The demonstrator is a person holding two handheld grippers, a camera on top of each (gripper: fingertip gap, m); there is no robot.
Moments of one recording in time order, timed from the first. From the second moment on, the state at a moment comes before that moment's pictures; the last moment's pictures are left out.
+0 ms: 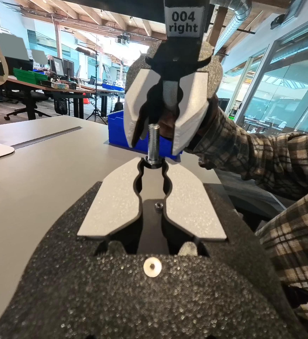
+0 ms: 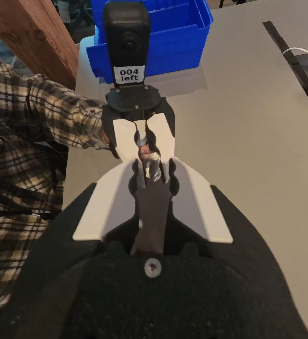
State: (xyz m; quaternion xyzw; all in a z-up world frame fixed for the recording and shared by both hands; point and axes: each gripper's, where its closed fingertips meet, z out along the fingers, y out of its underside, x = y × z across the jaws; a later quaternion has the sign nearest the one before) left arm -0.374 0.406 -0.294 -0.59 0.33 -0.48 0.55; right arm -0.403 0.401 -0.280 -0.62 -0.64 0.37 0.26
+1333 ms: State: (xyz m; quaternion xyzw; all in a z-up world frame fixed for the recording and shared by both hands) left arm -0.377 0.404 -0.303 -0.59 0.35 -0.47 0.56; right arm -0.292 0.397 -0.403 -0.64 -0.70 0.23 0.22
